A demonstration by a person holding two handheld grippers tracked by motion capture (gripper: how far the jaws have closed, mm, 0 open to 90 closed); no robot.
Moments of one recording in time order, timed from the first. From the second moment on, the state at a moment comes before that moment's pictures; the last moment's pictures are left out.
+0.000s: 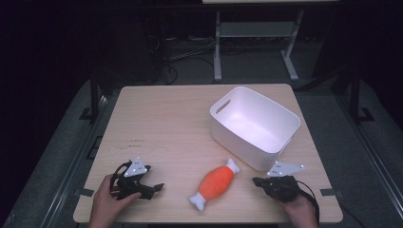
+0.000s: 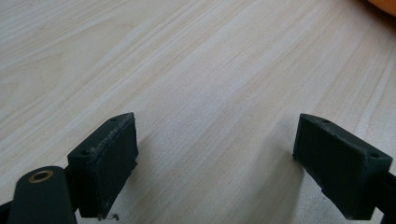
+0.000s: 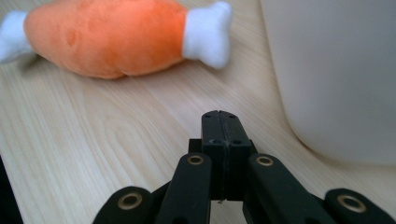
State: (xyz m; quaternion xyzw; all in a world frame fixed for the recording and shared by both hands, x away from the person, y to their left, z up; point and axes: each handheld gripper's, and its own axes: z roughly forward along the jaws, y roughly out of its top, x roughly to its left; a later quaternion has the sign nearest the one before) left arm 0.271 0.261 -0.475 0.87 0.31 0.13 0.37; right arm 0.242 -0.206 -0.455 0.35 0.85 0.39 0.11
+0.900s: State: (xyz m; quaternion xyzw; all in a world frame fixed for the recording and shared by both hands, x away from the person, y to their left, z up) left arm 0.271 0.261 -0.475 0.87 0.31 0.13 0.37; right arm 0.276 -0.144 -0.454 0.32 0.86 0.38 0.11
